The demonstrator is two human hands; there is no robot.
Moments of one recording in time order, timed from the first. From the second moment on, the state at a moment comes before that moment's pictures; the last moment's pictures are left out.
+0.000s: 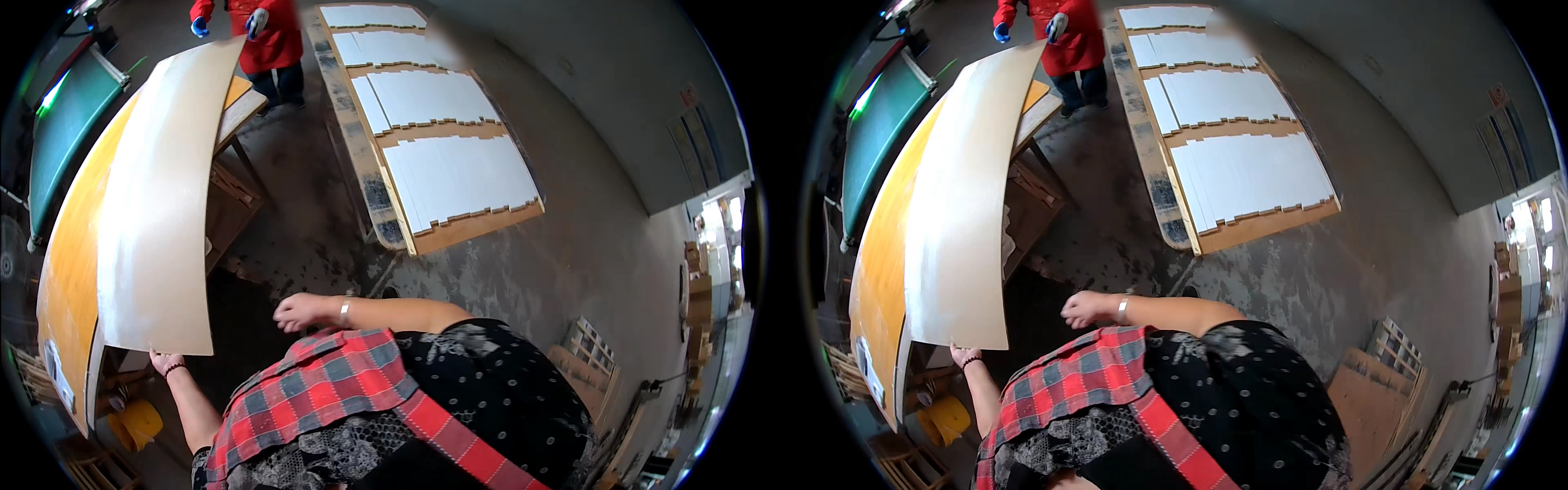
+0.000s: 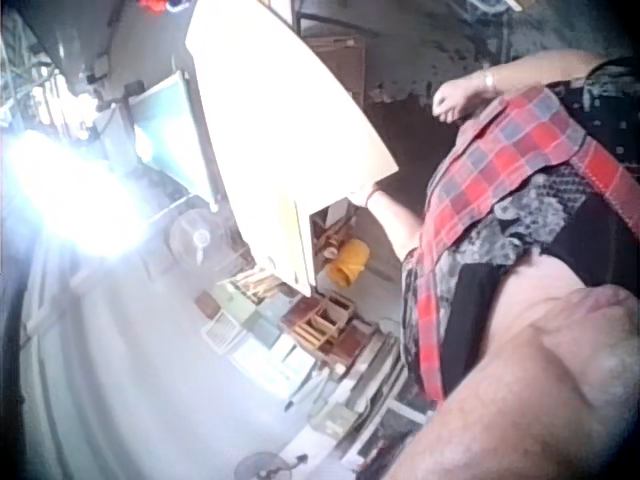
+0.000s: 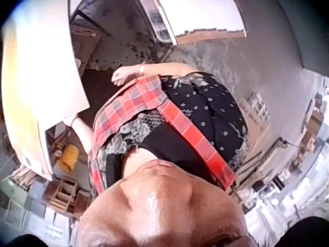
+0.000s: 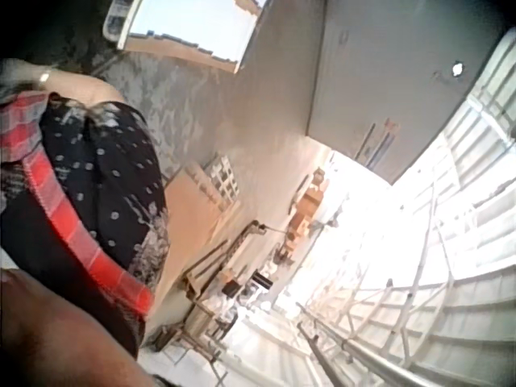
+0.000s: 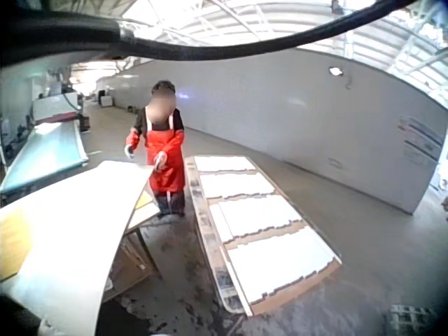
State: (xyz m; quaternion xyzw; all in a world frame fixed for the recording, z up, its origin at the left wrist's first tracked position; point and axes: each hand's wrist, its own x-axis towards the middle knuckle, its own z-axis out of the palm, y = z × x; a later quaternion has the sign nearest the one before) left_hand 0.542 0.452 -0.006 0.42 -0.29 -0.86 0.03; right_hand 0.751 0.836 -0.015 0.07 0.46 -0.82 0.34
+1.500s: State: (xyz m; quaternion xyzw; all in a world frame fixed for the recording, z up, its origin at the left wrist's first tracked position) left_hand 0.819 1.089 0.059 -0.60 -0.80 -0.03 -0.08; right_hand 1.089 1.411 0.040 0.23 0.96 -0.13 -0.05
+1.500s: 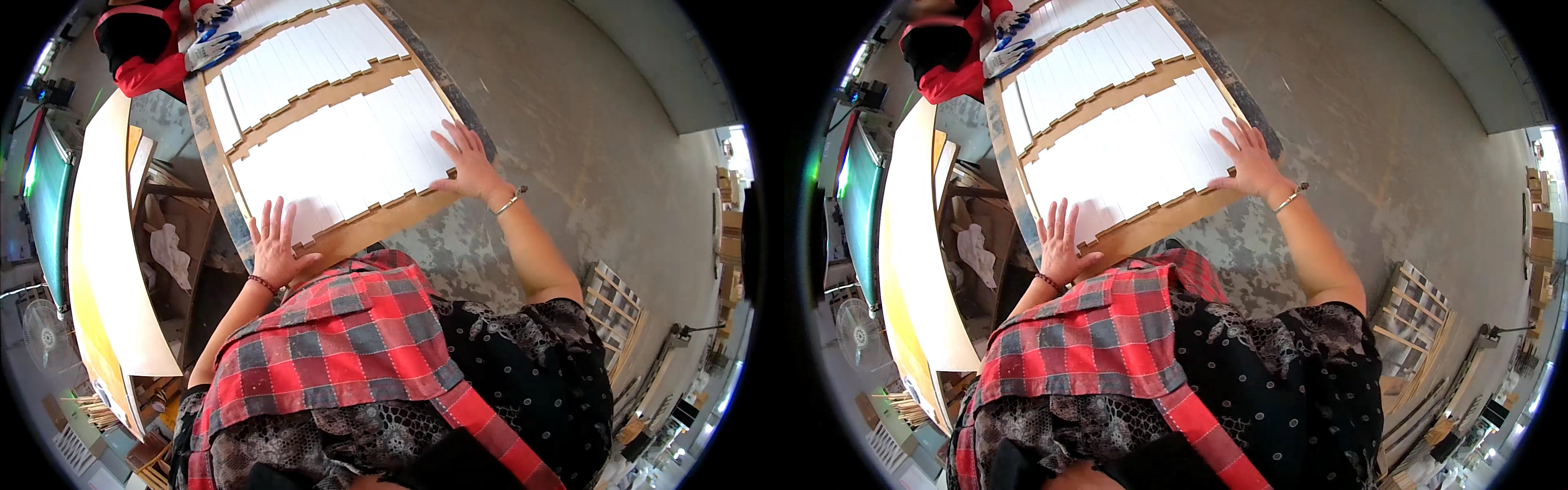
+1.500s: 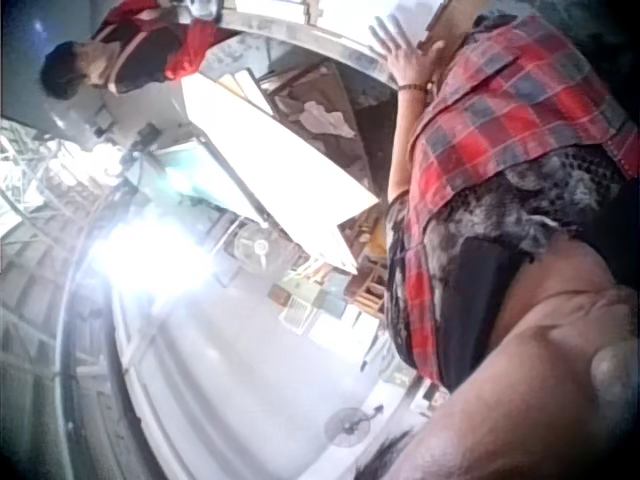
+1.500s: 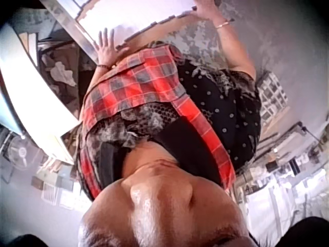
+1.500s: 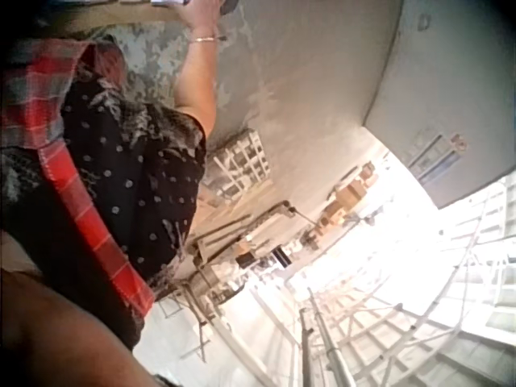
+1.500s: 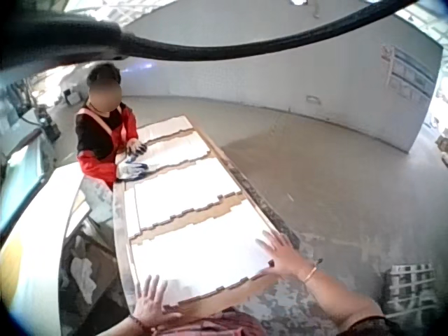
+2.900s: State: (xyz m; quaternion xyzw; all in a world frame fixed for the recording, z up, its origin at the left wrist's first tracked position) left_hand 0.917 1.034 -0.109 -0.57 -0.53 0.15 -0.61; right_hand 1.382 1.033 0.004 0.67 0.73 -0.10 0.06
